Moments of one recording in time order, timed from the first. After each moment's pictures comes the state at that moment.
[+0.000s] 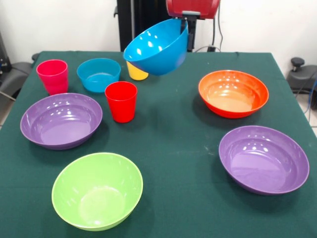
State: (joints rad) arm -0.24 -0.90 0.04 2.07 -0.01 0.23 1.74
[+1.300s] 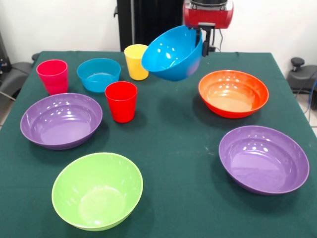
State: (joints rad) arm -0.19 -0.83 0.04 2.07 -0.01 0.23 1.74
